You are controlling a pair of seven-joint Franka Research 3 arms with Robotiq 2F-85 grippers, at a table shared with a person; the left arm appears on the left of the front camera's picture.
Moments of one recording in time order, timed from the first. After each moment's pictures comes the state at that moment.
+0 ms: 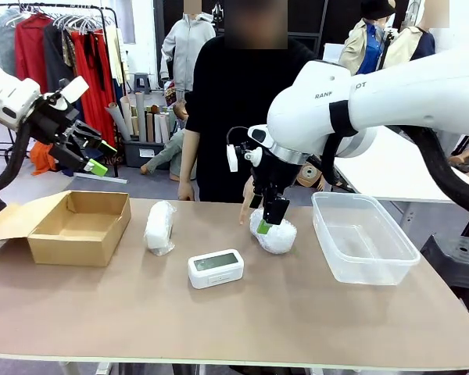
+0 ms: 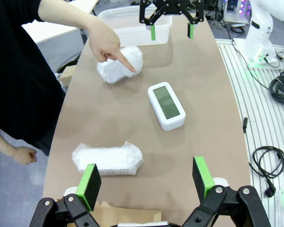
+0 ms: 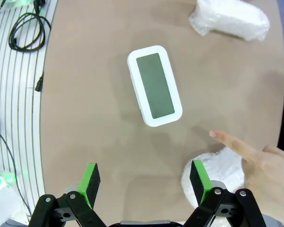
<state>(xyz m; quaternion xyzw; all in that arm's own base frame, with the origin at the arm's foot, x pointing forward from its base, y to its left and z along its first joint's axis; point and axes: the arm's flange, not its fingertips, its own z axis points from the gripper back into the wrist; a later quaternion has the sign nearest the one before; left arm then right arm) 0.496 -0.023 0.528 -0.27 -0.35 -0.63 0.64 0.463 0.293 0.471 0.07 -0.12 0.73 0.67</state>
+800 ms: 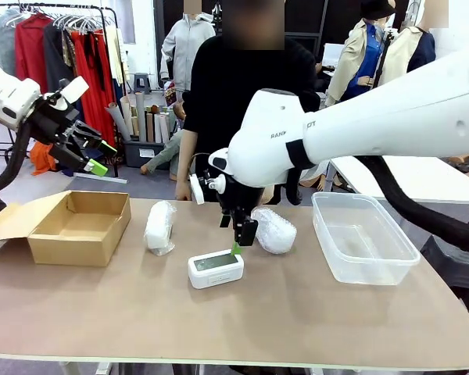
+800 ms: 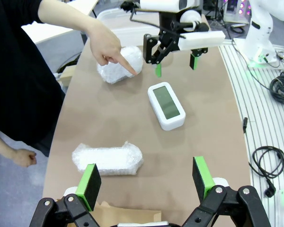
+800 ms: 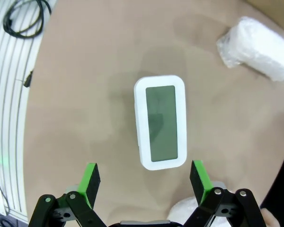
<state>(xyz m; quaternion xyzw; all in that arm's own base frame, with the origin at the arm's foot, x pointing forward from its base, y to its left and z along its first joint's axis) 0.496 -0.023 0.528 -0.27 -0.35 -0.63 0.64 0.462 0.367 0.415 0.04 -0.09 0.79 0.60</state>
